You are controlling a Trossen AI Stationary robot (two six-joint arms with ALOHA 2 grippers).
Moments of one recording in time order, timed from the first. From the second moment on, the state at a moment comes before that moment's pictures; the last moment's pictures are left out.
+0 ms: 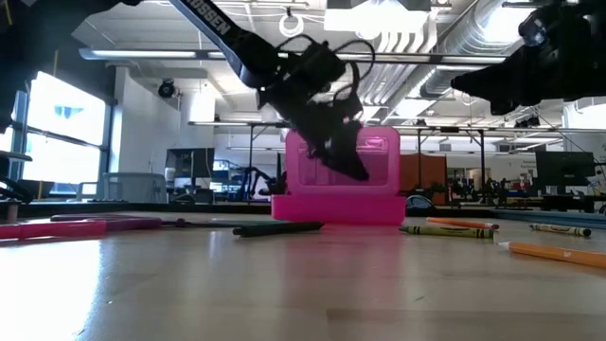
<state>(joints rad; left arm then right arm) 0.29 2.07 1.45 -0.07 0.02 0.11 0.14 0.46 0.01 0.49 0.35 -0.04</state>
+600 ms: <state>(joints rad) 0.29 1.85 1.45 -0.17 0.08 0.15 0.20 0.71 0.03 0.33 0.81 0.19</state>
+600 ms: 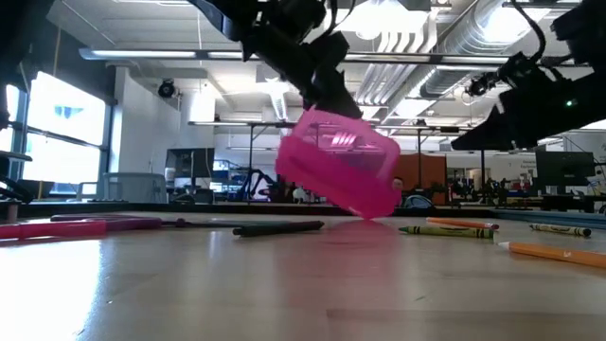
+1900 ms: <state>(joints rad) 0.29 1.63 1.45 -0.30 -0.01 0.08 -0.09 1.73 0.29 0.39 0.86 0.91</state>
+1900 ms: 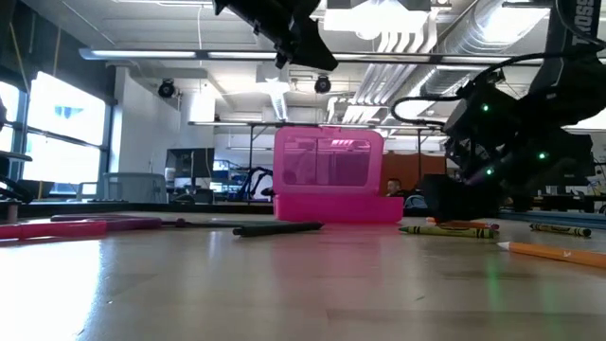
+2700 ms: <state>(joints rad) 0.29 1.37 1.45 -0.37 0.04 0.07 0.08 1.49 0.28 0.69 0.98 0.47</state>
